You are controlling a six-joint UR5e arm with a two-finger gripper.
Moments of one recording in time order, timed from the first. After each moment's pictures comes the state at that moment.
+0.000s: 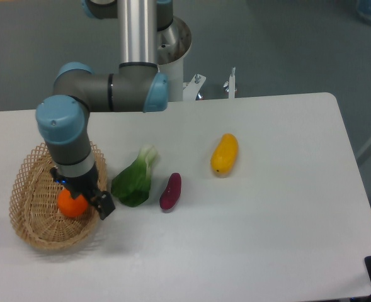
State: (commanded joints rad) arm 1.93 -1.98 -1.72 -0.85 1.56 0.66
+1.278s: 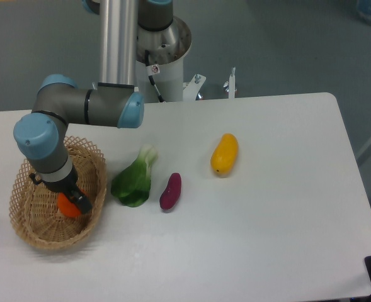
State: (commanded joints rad) arm 1.87 -2.04 -1.75 -0.85 1.58 0.66
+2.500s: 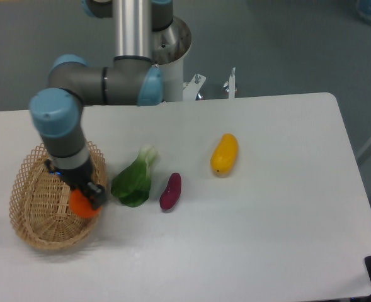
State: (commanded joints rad) arm 2.10 -1.90 -1.73 -0.88 1.51 0.74
